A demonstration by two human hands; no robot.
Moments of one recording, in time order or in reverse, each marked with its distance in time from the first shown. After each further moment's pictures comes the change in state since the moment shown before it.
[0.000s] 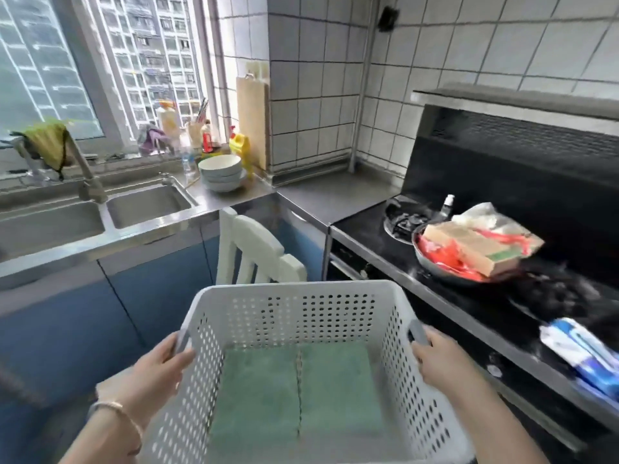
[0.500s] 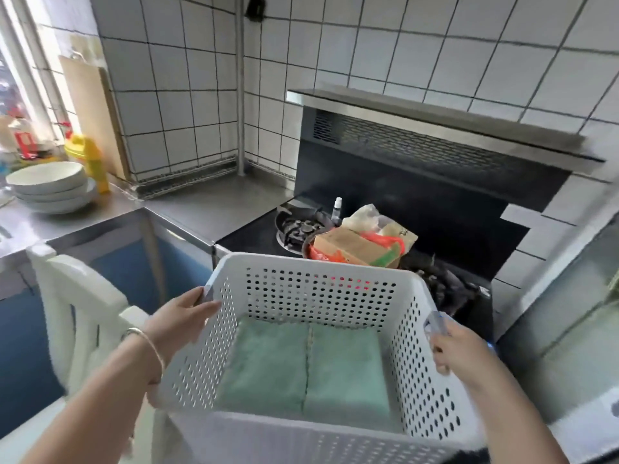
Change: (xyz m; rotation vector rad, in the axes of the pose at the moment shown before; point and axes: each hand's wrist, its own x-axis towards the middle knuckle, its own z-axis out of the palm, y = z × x) left_hand 0.121 0.163 0.234 0.042 -0.373 0.220; right_hand 0.058 0.093 -0.201 0.170 0.380 0.267
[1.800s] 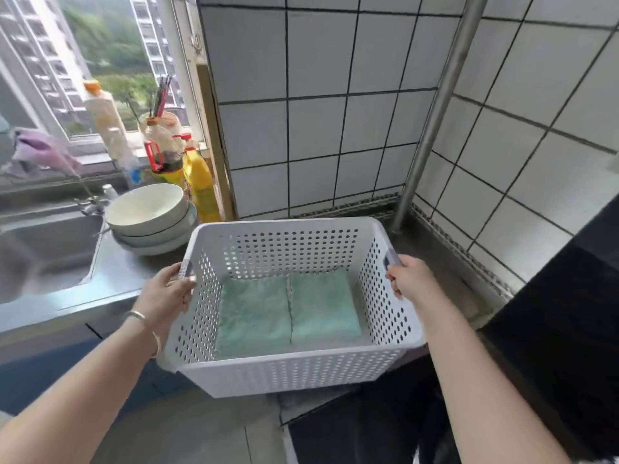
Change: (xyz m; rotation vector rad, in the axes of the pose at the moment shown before) left_hand 0.556 0.000 -0.204 -0.241 0.788 -0.325; right_hand 0.585 -0.451 0.452 -0.041 -0.579 -0.292
